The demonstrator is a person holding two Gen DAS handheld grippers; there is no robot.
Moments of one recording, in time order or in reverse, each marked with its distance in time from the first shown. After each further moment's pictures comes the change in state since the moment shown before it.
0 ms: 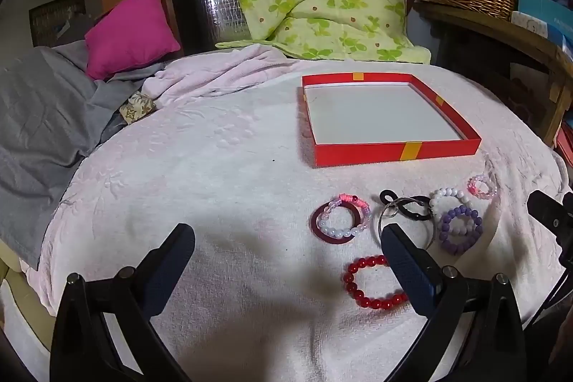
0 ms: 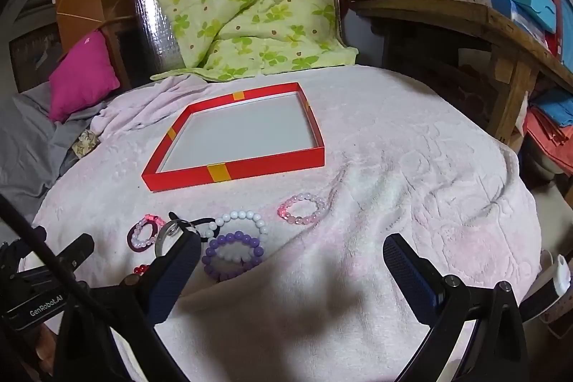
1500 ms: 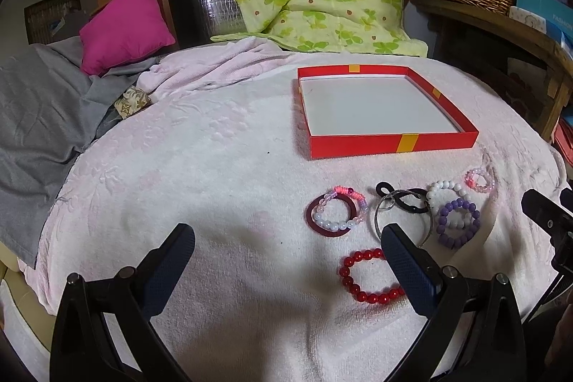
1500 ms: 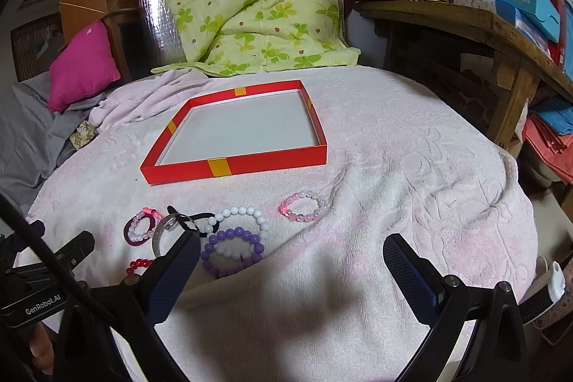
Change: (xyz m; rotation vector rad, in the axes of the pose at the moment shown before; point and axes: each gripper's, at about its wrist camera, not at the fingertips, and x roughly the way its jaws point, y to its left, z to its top) left arm 0.002 -0.002 -0.001 0.006 0.031 -0.018; right arm 0.003 0.005 -0.004 -0.035 -0.004 -0.016
